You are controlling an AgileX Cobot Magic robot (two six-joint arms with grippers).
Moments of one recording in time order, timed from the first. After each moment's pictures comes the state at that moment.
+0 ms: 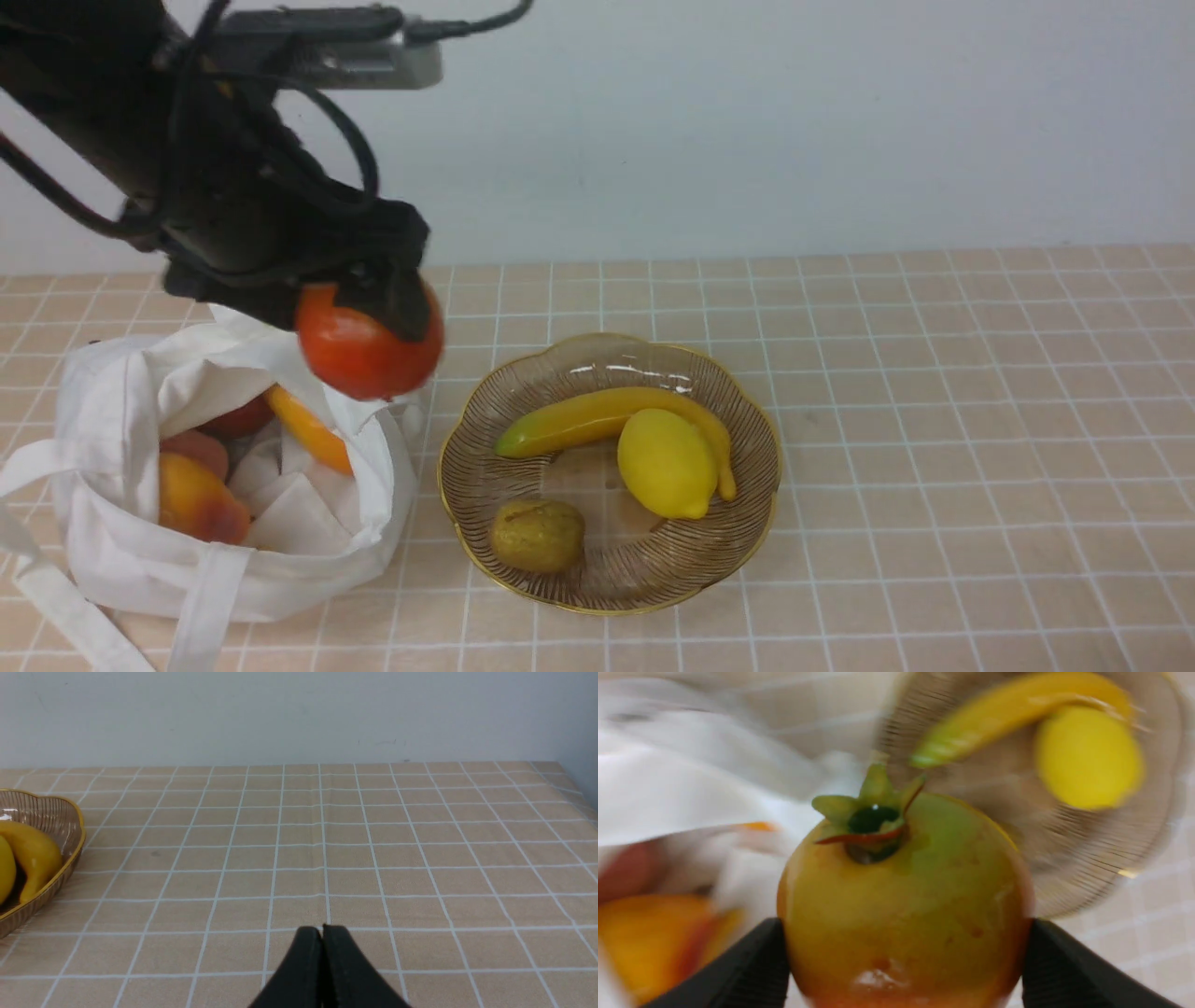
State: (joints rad) right arm -0.02 -0.01 0.02 -0.03 0.38 0.02; left arm -0.33 1.57 -1.49 -0.16 1.21 -0.05
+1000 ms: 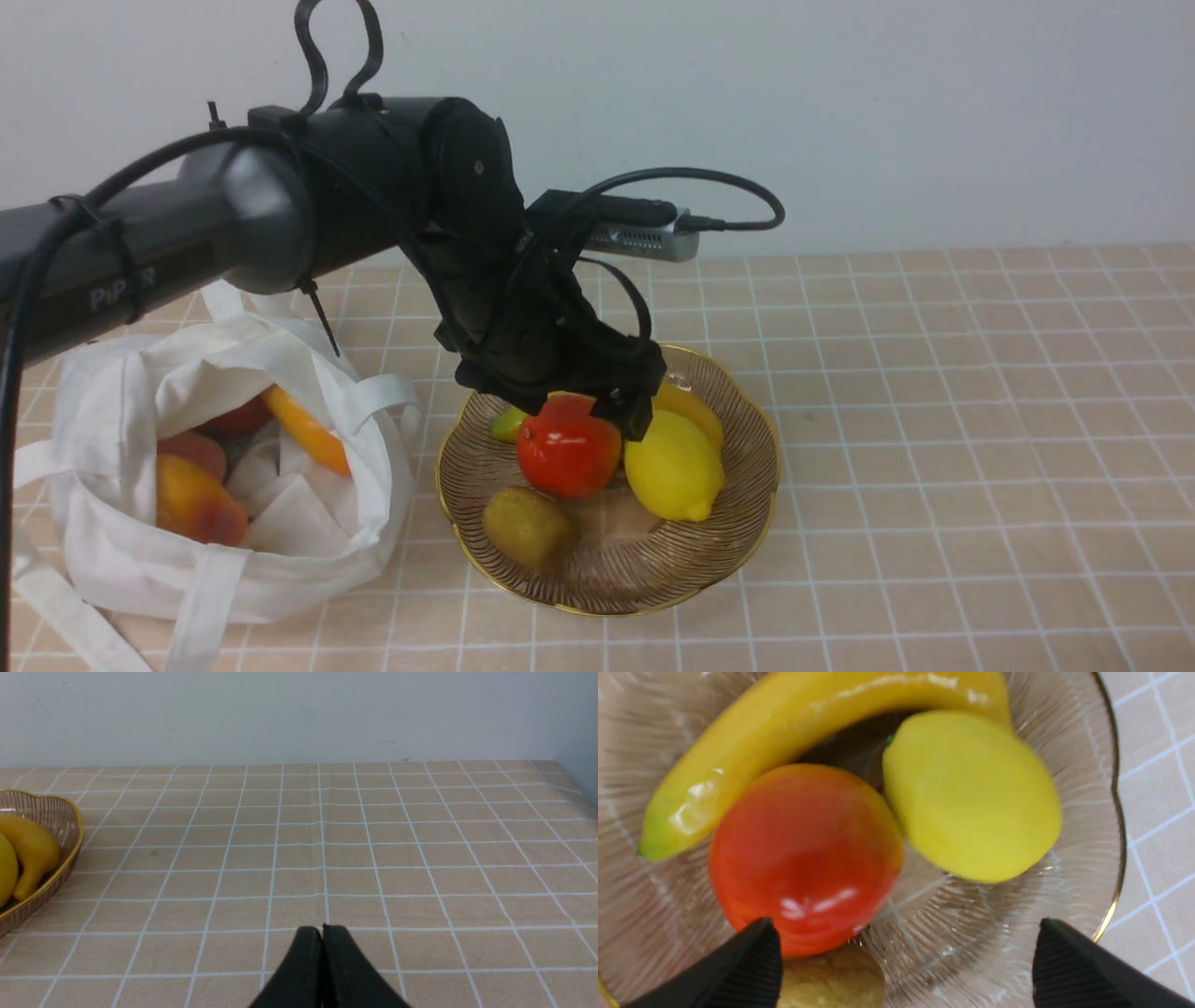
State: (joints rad) right arm -0.02 -0.01 0.02 -0.03 0.38 0.02; left arm -0.50 1.89 -1.54 -0.22 0.94 0.04
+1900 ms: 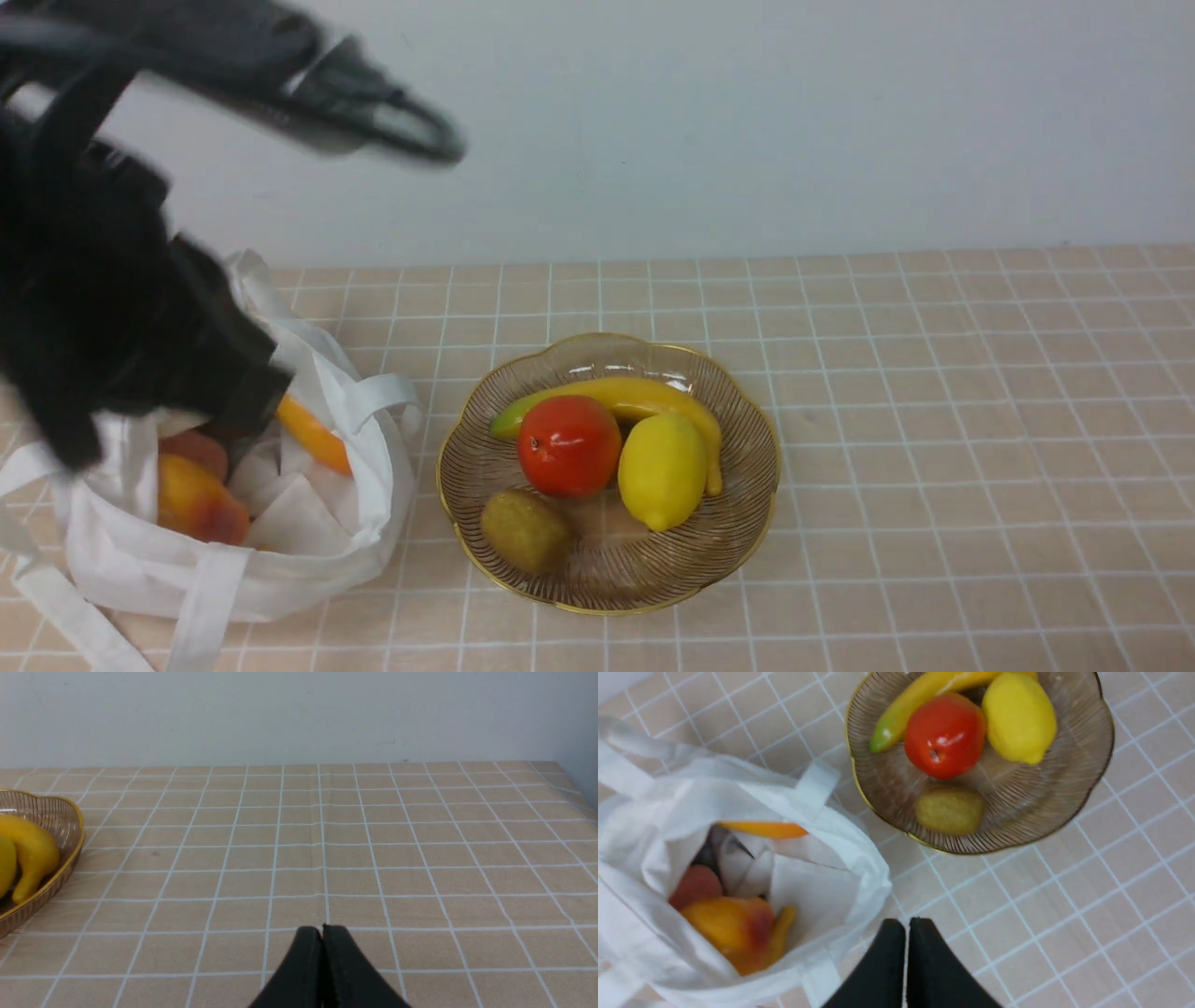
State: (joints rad) right arm -0.02 -0.01 0.02 -0.03 0.38 0.02; left arm -0.50 1.00 -1.17 0.02 1.15 0.00
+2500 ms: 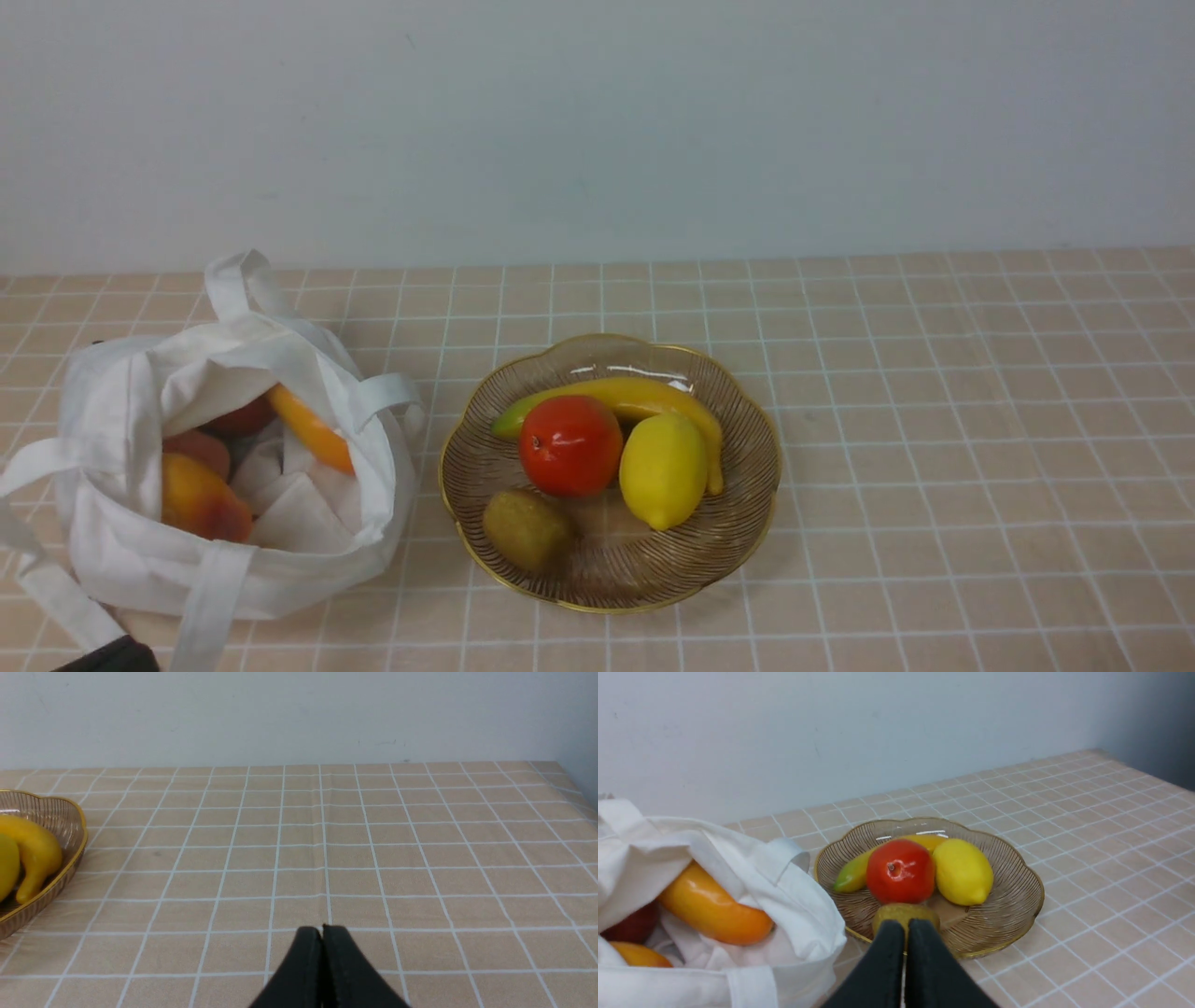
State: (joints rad) right arm -0.02 -0.01 0.02 -0.03 0.38 0.02; left arm -0.50 -0.01 -0.19 -0.06 0.44 -0.01
